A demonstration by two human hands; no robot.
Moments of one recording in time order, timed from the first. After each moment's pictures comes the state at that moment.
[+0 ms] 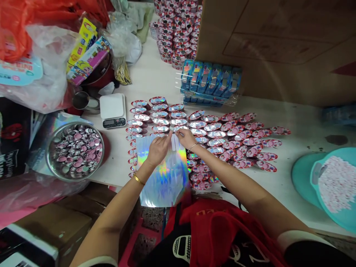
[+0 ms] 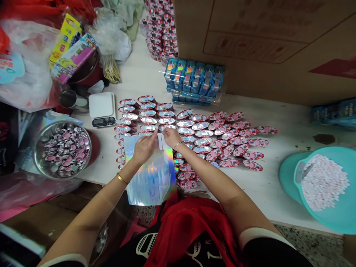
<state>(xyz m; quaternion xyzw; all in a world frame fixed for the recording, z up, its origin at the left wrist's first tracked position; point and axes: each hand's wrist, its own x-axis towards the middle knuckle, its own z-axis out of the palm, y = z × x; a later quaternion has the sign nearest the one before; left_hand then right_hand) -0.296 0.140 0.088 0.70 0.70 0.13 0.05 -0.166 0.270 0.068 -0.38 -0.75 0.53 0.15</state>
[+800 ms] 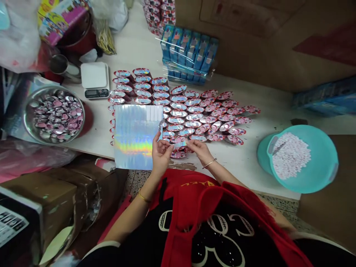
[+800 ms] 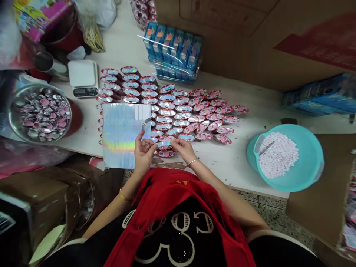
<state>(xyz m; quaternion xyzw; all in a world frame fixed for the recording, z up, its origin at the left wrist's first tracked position) -0.084 0.084 0.153 0.19 0.67 0.64 0.34 0.050 0.190 0.124 -0.48 -0.47 0.74 0.11</state>
